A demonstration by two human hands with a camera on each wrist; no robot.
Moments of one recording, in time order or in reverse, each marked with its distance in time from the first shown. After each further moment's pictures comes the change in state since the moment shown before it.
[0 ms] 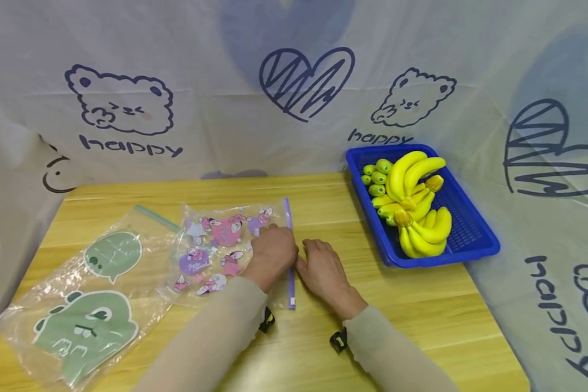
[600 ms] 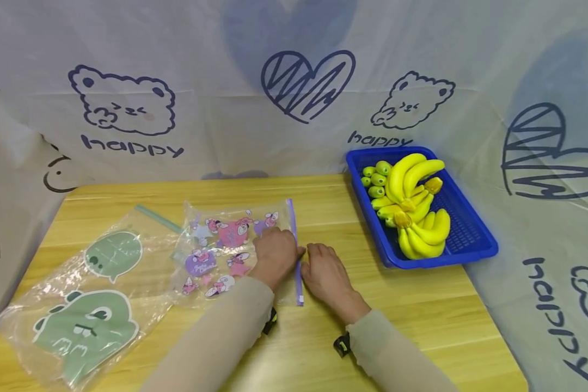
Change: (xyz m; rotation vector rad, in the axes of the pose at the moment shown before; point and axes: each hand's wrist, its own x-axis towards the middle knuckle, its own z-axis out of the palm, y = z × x) left_hand 0.012 -0.004 0.028 0.062 0.070 0.026; right_hand -0.008 0.011 0.003 -0.059 0.005 -0.036
